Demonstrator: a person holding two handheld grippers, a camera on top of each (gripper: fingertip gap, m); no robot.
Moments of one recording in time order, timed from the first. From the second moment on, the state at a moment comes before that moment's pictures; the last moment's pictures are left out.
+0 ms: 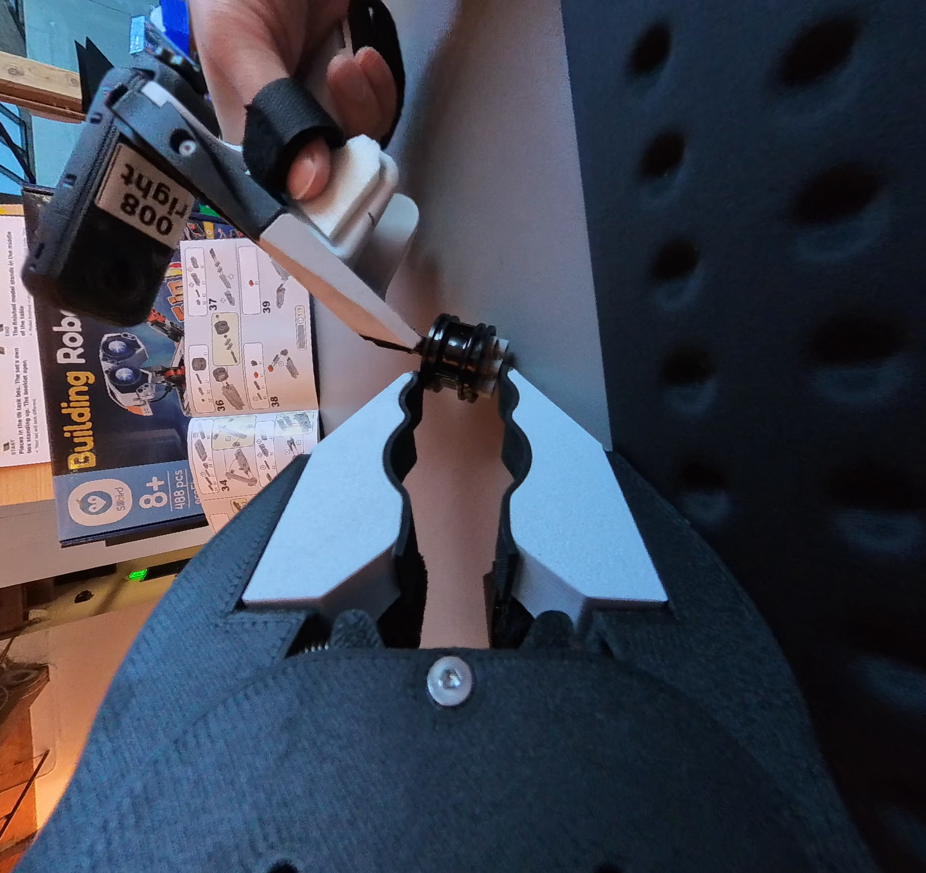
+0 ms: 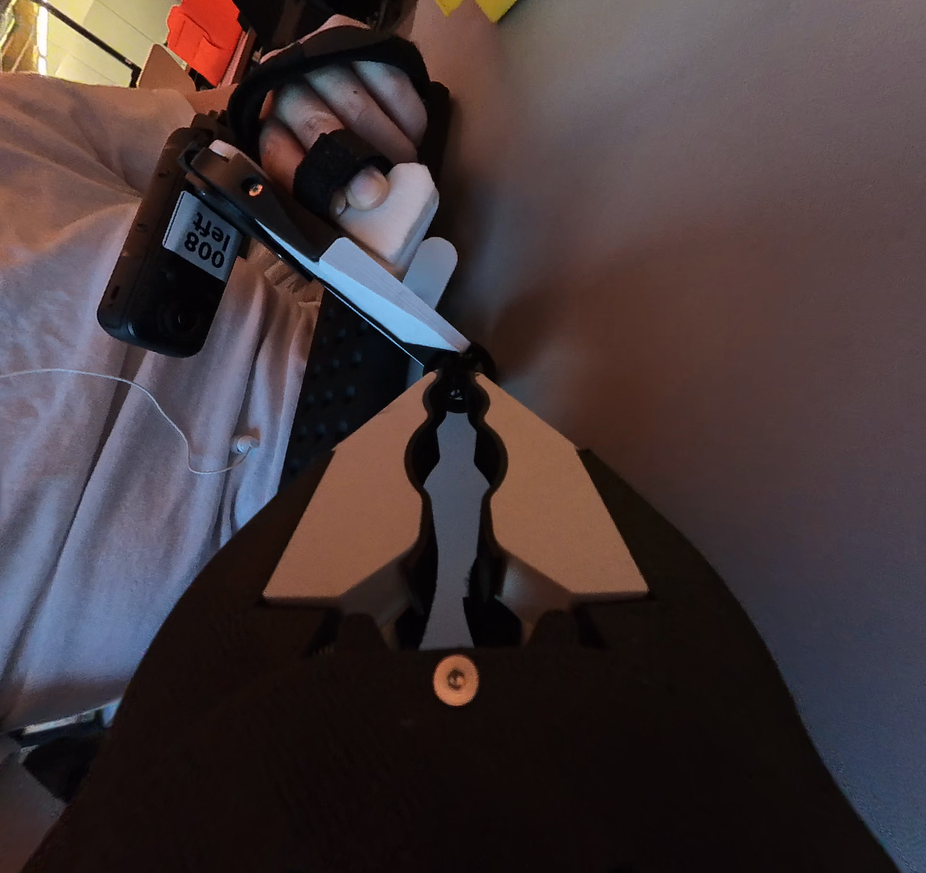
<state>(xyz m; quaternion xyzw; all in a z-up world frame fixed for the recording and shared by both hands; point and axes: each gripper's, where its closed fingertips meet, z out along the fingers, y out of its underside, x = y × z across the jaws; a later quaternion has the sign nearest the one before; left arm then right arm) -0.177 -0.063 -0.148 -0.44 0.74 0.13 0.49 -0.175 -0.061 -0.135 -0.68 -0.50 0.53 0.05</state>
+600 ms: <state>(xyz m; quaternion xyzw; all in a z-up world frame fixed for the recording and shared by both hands) -0.175 -0.064 -0.149 -0.44 0.75 0.12 0.49 -0.175 -0.063 -0.134 -0.68 -0.52 0.51 0.06</state>
